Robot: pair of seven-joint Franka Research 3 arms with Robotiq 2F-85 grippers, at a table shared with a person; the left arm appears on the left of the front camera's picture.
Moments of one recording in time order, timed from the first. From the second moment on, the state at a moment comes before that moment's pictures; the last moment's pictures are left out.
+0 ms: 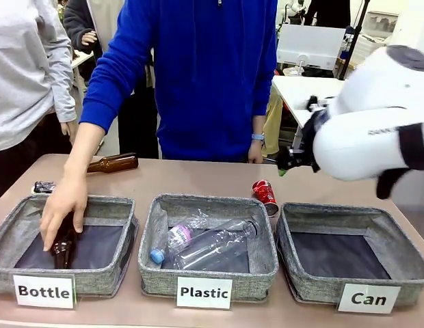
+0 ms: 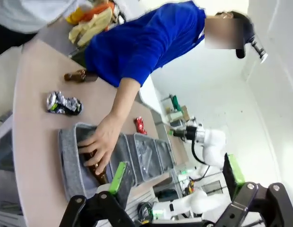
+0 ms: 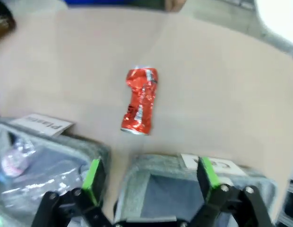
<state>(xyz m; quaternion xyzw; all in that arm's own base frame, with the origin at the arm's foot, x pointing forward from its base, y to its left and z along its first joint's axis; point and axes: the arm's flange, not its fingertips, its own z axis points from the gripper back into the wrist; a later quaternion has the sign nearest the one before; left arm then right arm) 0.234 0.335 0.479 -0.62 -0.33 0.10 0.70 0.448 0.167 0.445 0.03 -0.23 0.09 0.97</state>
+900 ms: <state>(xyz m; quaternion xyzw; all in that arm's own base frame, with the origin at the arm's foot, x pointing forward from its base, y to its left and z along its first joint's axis) 0.253 0.260 0.441 -0.60 -0.24 0.03 0.76 0.553 0.216 0.372 -0.01 -0.11 0.12 0.99</state>
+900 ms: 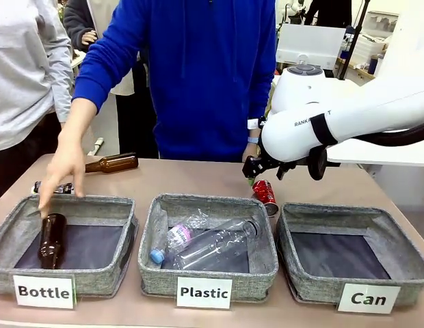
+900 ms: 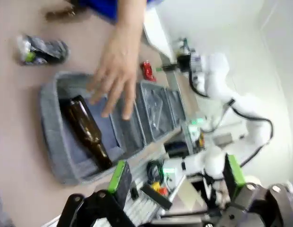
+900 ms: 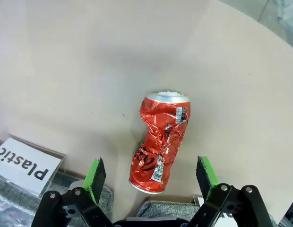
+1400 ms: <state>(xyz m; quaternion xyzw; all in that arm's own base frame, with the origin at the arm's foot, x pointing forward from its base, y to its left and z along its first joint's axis) 0.245 0.306 0.445 -0.60 -0.26 0.05 0.75 0.553 0.210 0.353 -0.01 -0.08 0.11 0.99</state>
